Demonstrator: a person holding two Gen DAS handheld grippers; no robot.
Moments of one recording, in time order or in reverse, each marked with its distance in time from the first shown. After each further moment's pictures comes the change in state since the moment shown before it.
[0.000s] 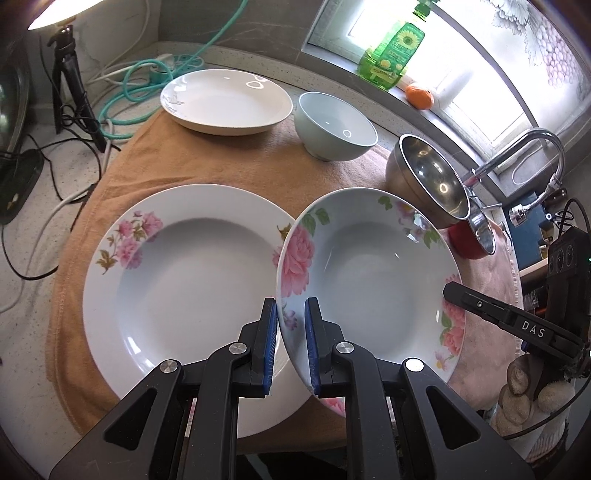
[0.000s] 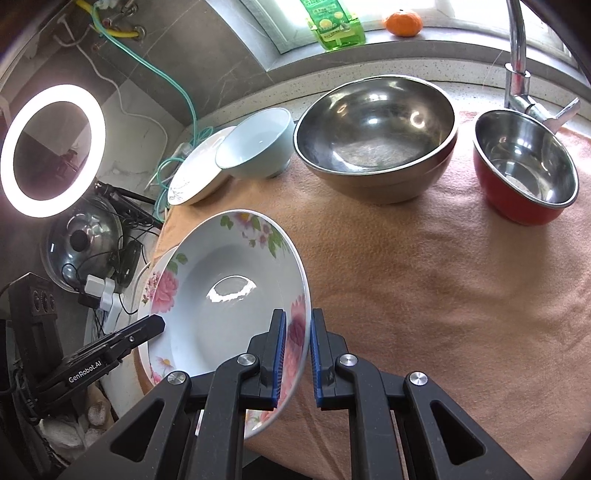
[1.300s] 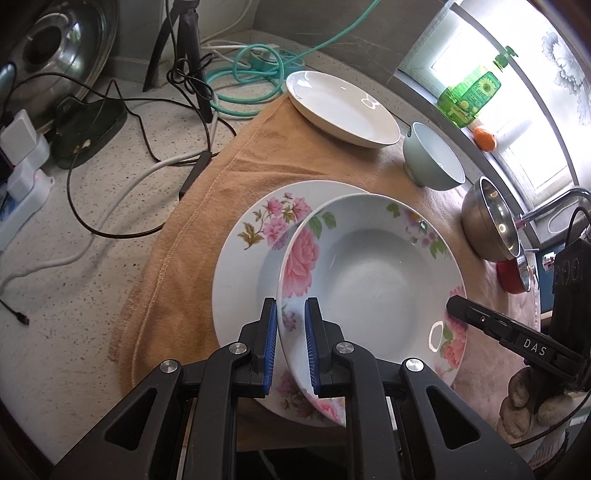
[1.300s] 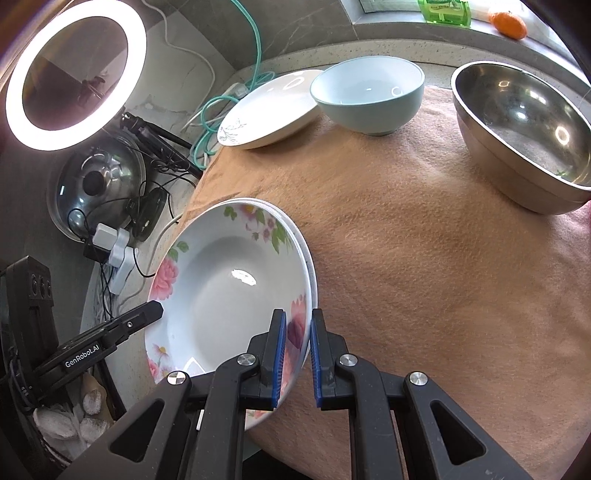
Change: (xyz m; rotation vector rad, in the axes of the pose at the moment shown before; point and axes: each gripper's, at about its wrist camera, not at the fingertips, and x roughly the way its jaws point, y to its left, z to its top) left arm -0.020 0.087 -0.016 -0.180 -0.031 0.106; right arm 0.069 0.080 0.001 -0.162 0.130 0.054
